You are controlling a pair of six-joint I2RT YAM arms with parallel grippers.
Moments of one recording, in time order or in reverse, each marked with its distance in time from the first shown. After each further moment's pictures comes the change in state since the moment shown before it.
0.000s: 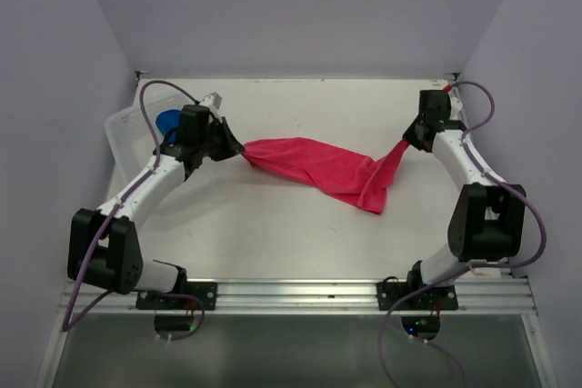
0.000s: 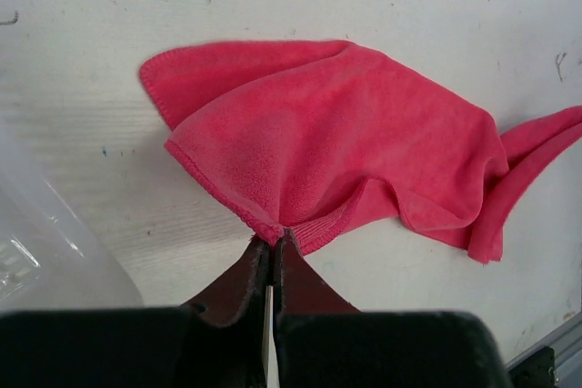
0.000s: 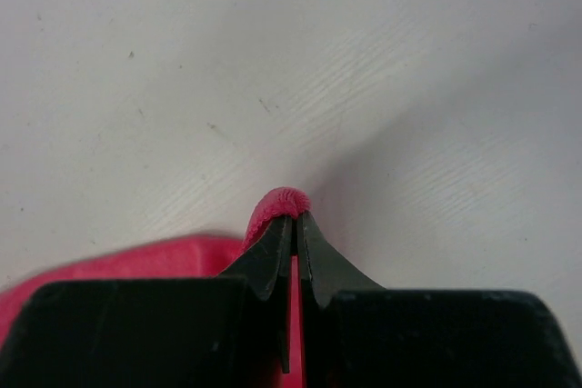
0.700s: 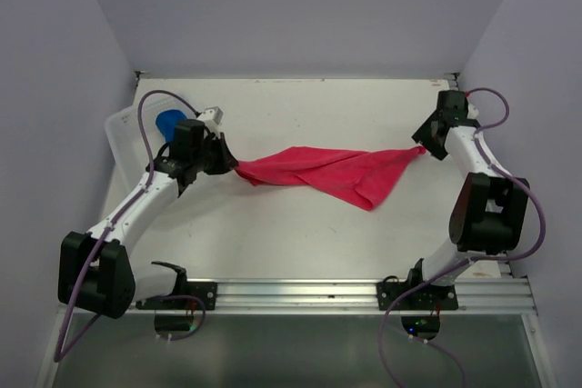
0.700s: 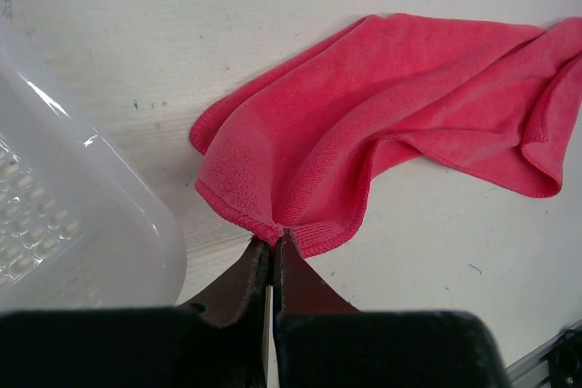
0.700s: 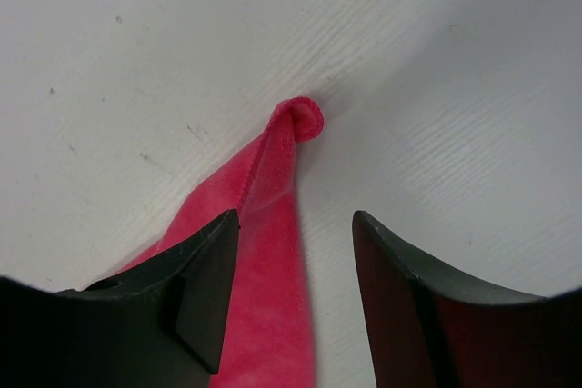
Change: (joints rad) left arm 0.000 -0.153 -0.125 -0.055 -0.006 0.166; right arm -0.138 0.079 0.050 -0.067 -0.038 -0.005
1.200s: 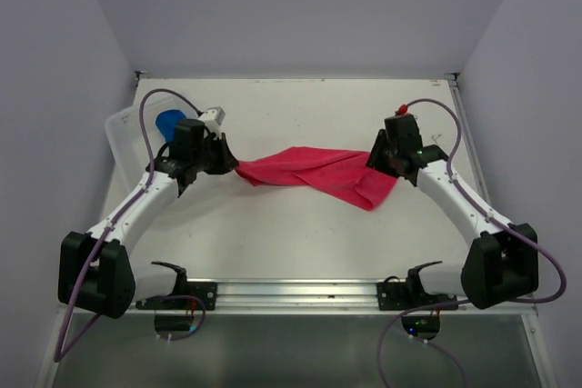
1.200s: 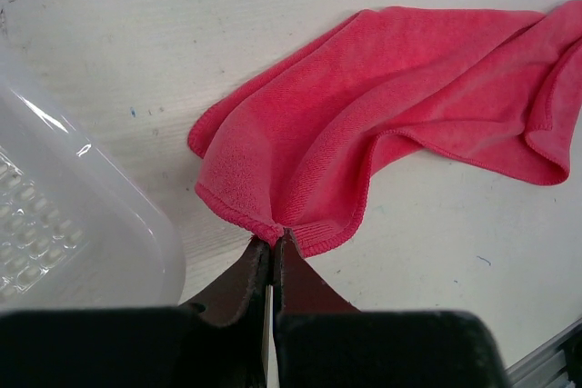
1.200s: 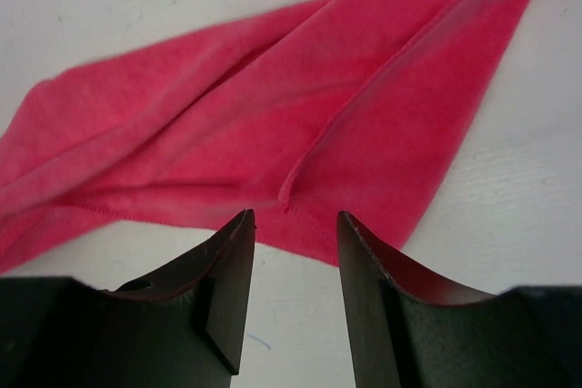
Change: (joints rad) left arm 0.000 0.001 0.000 0.008 0.028 0.049; right arm 0.375 -0.317 -0.221 -0.017 -0.066 -0.006
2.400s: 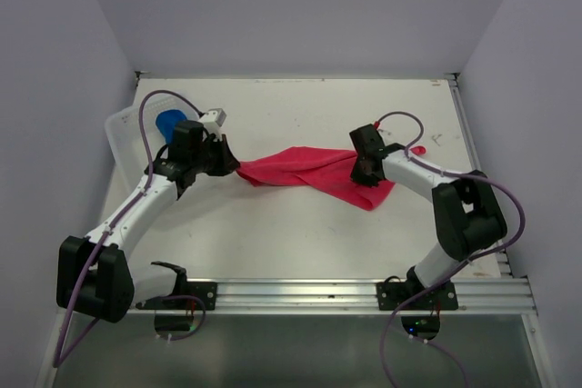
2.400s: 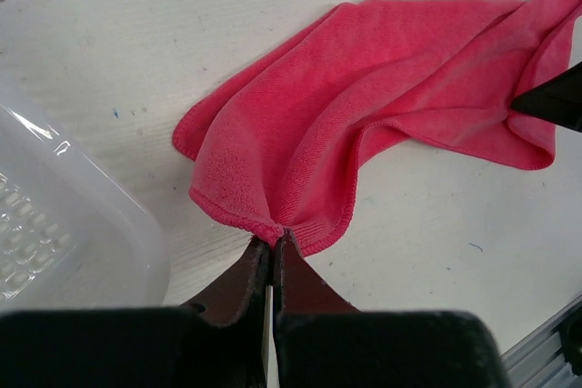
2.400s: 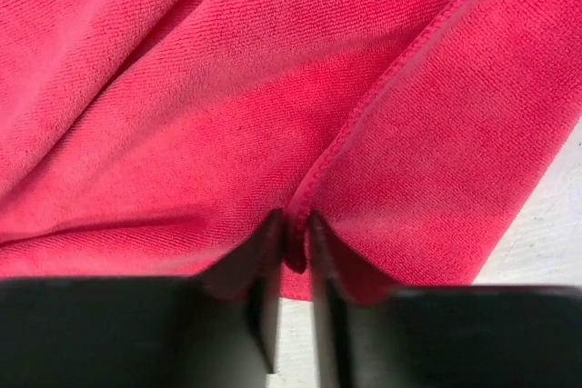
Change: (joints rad) left arm 0.000 -0.025 -0.016 0.007 0.042 0.019; right arm 0.173 0.300 -0.026 0.074 0.107 0.158
